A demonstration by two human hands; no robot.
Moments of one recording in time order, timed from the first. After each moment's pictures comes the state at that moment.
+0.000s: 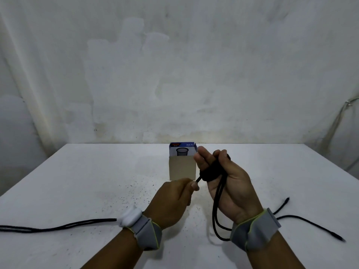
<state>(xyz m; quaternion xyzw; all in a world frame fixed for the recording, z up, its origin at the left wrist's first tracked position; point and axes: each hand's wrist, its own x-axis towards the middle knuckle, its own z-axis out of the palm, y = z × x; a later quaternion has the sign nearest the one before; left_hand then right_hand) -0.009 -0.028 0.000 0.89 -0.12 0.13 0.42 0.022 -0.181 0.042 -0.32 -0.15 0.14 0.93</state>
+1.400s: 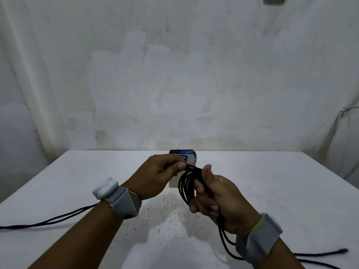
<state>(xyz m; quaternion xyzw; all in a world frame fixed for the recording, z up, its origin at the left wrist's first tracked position) 0.009 0.013 0.070 0.85 -0.24 0.18 0.44 0.003 -0.182 0.050 -0.55 -0.25 0.24 0.76</state>
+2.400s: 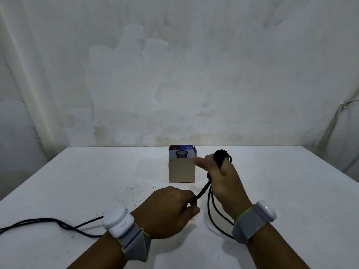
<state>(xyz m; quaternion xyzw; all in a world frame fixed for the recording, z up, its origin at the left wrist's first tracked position) -0.032 -0.020 0.028 0.95 -0.24 0.10 0.18 0.030 -0.178 0.033 -0.72 -0.15 -0.07 0.67</state>
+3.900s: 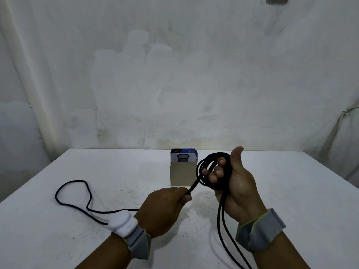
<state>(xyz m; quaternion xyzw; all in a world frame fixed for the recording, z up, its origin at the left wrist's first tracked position) -0.014 -0.008 -0.001 0.95 -0.17 0.16 0.22 0.022 -0.186 0.058 -0.43 -0.10 0.08 0.89</state>
